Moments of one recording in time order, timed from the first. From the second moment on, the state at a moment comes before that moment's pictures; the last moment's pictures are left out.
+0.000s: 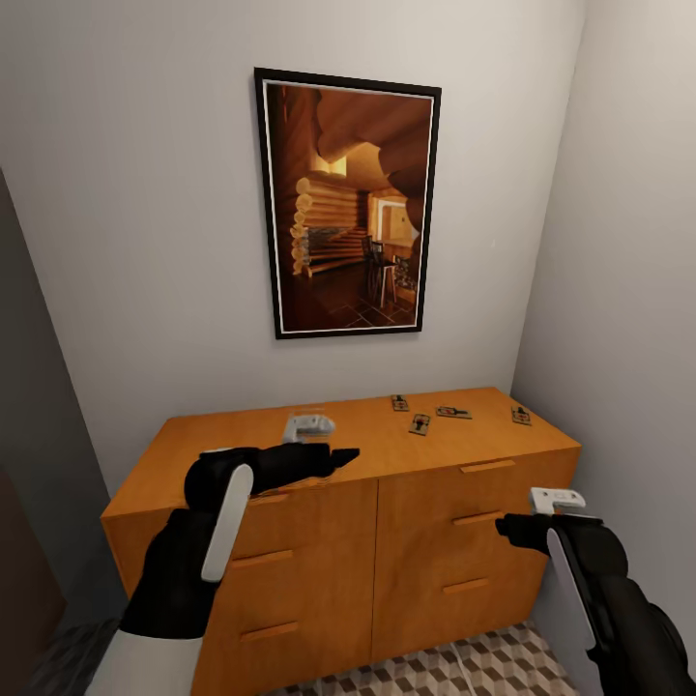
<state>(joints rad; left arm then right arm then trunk) -0.55 -0.17 -0.11 -1.54 0.23 1.04 -0.29 -0.36 -0.09 -0.15 -1.49 0.02 1.04 -0.02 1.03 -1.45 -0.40</state>
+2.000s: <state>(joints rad) -0.71 -0.04 -0.11 -1.51 0.21 1.04 -0.30 -0.92 -0.11 -0.13 -1.40 0.00 1.04 -0.13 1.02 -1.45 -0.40</state>
